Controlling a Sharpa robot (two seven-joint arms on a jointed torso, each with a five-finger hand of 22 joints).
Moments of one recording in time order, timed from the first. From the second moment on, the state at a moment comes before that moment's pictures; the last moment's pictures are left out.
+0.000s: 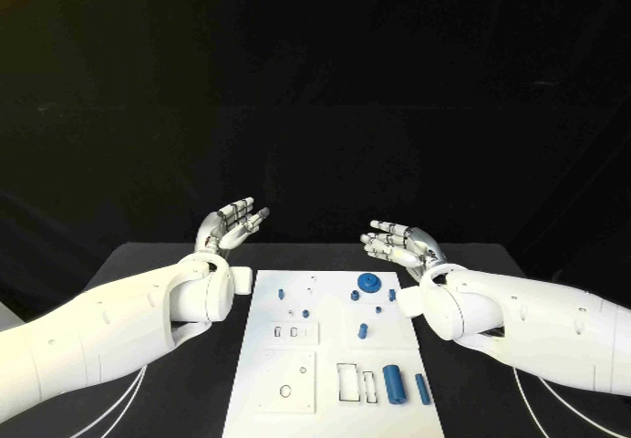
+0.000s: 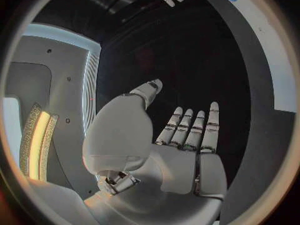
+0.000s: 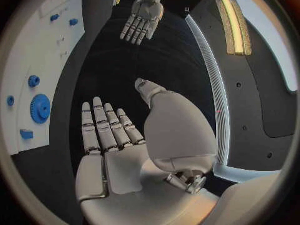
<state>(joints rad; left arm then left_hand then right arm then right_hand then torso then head) 1.13 -0.68 -0.02 1.30 -0.02 -0.63 0.50 1.27 -0.14 0.38 0.08 0.24 0.47 0.16 0.13 0.09 0.48 0.18 0.04 0.04 0.43 0.23 0.03 0.06 0.09 0.59 0.28 0.05 0.06 1.15 -0.77 -0.11 1.46 -0.10 -0.56 0.34 1.27 -0.13 0.36 0.14 0.24 0.51 0.16 0.04 0.12 0.61 0.24 0.04 0.05 0.73 0.21 0.05 0.08 0.13 0.54 0.28 0.04 0.05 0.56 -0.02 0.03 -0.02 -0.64</state>
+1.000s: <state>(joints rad) 1.14 -0.84 -0.02 1.48 -0.05 -0.48 0.51 1.35 -0.13 0.39 0.09 0.26 0.83 0.21 0.22 0.15 0.97 0.19 0.11 0.07 0.96 0.15 0.19 0.16 0.17 0.91 0.27 0.16 0.10 1.24 -0.85 -0.12 1.46 -0.99 -0.48 0.13 1.42 -0.19 0.47 0.06 0.19 0.94 0.20 0.15 0.17 1.10 0.15 0.07 0.07 1.17 0.10 0.16 0.14 0.18 1.03 0.21 0.14 0.08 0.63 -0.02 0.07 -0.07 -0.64</state>
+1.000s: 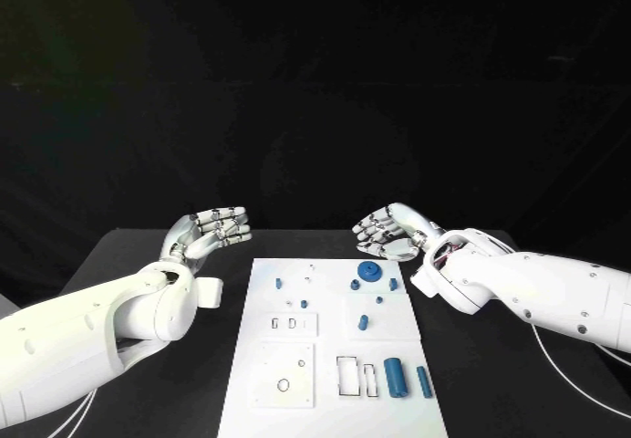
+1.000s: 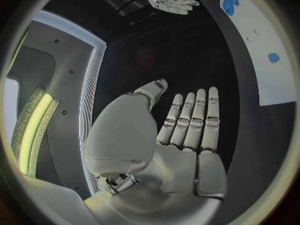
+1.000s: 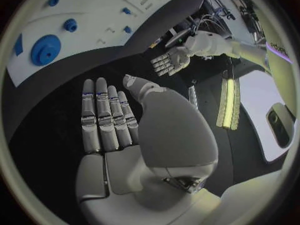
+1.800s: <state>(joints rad) 1.14 -0.92 -0.02 1.66 -0.17 -0.36 0.50 1.35 -0.18 0.46 0.10 0.26 0.91 0.21 0.24 0.17 1.13 0.14 0.08 0.07 1.15 0.06 0.67 0.56 0.17 1.05 0.15 0.54 0.33 1.26 -0.86 -0.12 1.52 -1.57 -0.26 -0.15 1.43 -0.29 0.39 0.21 0.16 1.01 0.13 0.17 0.25 1.20 0.08 0.07 0.10 1.46 -0.01 1.38 1.23 0.11 1.43 0.08 1.15 1.04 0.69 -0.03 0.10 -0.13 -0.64</state>
